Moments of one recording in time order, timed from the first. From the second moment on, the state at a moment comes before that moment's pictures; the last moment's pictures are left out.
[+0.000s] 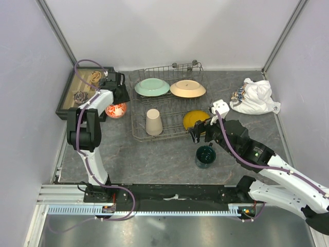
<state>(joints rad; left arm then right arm) -0.09 1.94 1.43 -0.39 -0.14 -0.33 0.87 0.80 0.83 -0.30 0.29 0.25</state>
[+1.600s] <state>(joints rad) -0.15 1.69 1.35 -0.47 -0.23 -0.32 0.87 0.73 0.81 -0.32 0.30 0.28</state>
